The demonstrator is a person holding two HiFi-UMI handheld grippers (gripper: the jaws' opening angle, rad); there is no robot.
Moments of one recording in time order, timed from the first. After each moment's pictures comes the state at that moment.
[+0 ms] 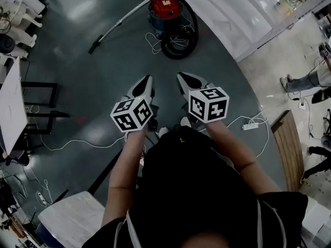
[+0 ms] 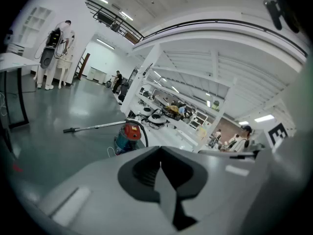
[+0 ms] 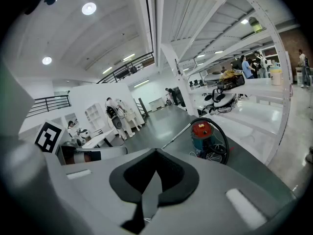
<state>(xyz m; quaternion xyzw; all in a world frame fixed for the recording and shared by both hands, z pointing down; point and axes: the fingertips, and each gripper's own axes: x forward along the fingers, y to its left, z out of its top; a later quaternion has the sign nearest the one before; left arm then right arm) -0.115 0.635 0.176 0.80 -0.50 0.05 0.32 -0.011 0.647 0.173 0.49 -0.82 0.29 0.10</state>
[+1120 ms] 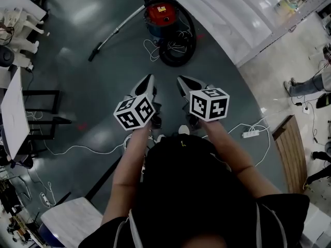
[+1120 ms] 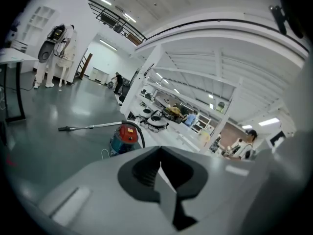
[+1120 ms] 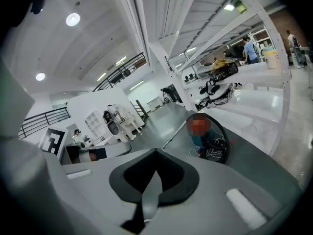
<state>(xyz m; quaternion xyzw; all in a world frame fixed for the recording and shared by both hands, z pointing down) -0.036 0.568 0.188 0.80 -0.52 0.04 0.32 0.065 0.593 0.199 0.47 -0.81 0.35 0.07</state>
